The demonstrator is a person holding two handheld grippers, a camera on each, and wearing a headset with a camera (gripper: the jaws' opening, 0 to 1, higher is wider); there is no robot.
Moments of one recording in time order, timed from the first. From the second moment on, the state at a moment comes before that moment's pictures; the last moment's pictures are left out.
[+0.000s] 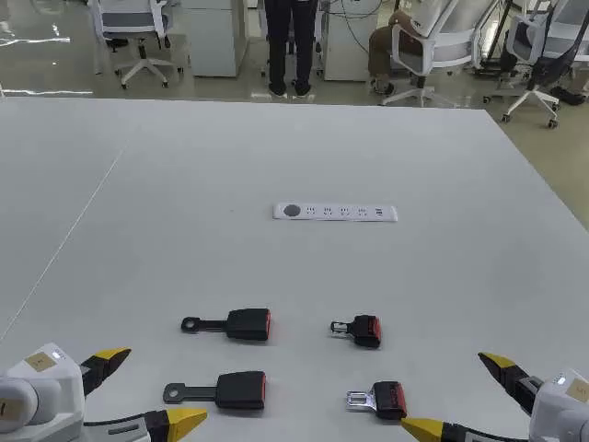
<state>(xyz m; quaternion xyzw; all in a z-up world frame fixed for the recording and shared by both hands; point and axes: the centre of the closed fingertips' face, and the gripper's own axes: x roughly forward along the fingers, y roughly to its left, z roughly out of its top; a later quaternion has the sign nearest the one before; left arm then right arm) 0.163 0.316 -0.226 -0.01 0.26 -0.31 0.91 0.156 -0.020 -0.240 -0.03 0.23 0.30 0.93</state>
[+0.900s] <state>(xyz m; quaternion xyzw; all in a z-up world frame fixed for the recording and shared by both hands) 0.164 0.318 -0.228 -0.02 0.27 -0.31 0.91 0.157 -0.022 -0.242 -0.03 0.23 0.30 0.93</state>
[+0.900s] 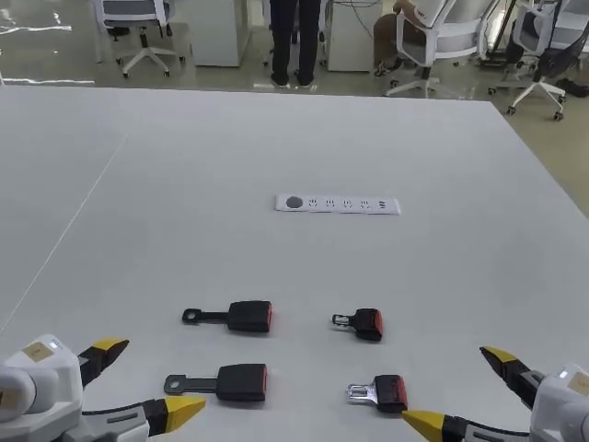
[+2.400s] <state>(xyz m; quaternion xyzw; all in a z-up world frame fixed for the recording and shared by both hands) 0.164 0.314 -0.231 -0.02 0.27 -0.32 0.91 0.157 -0.020 -0.245 -0.03 0.24 0.30 0.92</state>
